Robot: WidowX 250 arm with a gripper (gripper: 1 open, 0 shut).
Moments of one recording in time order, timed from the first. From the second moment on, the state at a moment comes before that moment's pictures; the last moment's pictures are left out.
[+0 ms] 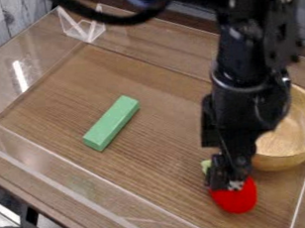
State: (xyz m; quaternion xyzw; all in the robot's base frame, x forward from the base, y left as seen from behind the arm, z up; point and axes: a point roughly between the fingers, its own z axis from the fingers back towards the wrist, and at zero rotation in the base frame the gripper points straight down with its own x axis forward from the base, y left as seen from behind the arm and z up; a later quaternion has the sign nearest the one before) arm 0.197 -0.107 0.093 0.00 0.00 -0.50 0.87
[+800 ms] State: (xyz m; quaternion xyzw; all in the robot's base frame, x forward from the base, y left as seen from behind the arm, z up) arm 0.201 -0.080 0.055 0.01 -0.03 -0.47 0.88
